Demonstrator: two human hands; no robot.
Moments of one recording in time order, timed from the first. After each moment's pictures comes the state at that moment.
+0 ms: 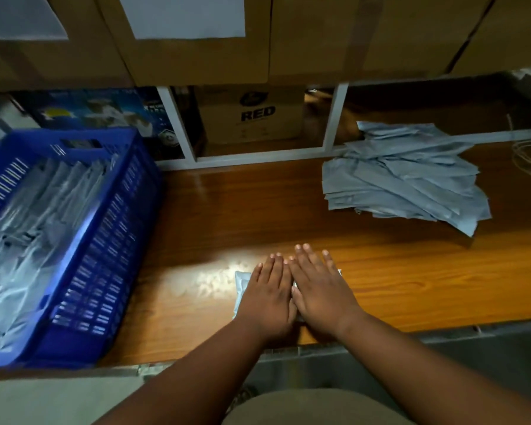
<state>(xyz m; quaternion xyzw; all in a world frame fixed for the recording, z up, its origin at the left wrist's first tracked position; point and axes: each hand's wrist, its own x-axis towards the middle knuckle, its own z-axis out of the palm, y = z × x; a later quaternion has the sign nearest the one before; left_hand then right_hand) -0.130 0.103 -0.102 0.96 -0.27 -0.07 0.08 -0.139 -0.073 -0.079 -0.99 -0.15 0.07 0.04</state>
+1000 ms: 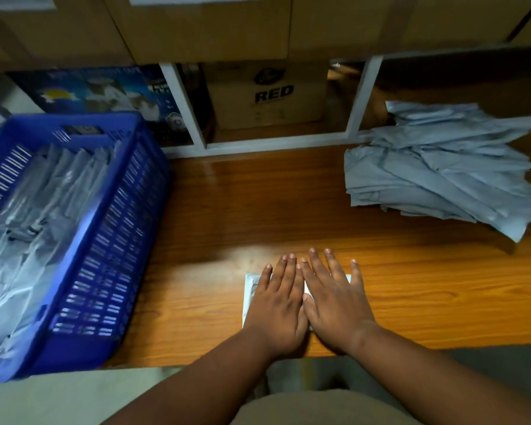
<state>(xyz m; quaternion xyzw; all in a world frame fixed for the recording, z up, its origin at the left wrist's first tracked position) -0.131 0.113 -0.111 0.95 -0.28 -0.08 0.09 -0.138 -0.065 -0.093 -0.99 -0.10 0.11 0.04</state>
